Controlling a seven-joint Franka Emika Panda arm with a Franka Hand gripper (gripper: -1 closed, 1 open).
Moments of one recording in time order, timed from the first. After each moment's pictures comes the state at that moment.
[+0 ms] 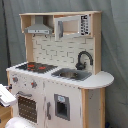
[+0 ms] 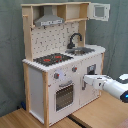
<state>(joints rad) -0.26 -1.47 1.52 -2.61 -0.30 2.63 -0.36</state>
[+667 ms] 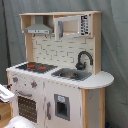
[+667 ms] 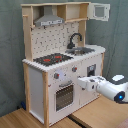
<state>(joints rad) -0.39 -1.47 1.54 -2.49 -0.30 2.70 -0.43</state>
